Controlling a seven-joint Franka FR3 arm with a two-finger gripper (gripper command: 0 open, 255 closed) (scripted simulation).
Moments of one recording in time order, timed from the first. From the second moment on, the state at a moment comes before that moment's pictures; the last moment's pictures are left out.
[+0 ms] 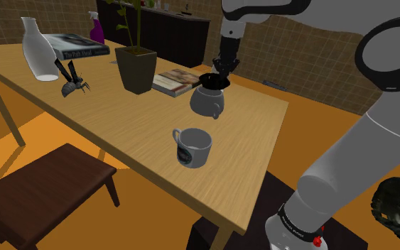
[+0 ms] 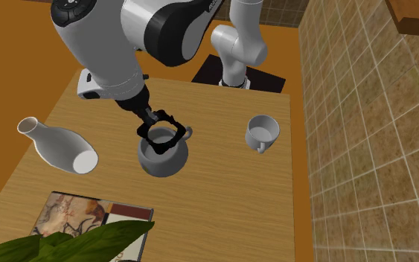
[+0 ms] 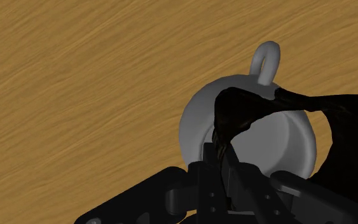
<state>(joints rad) -0.20 -0.08 0.03 -1.77 0.00 1.62 0.07</state>
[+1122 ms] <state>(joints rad) -0.20 -0.09 0.03 -1.85 0.00 1.70 0.06</state>
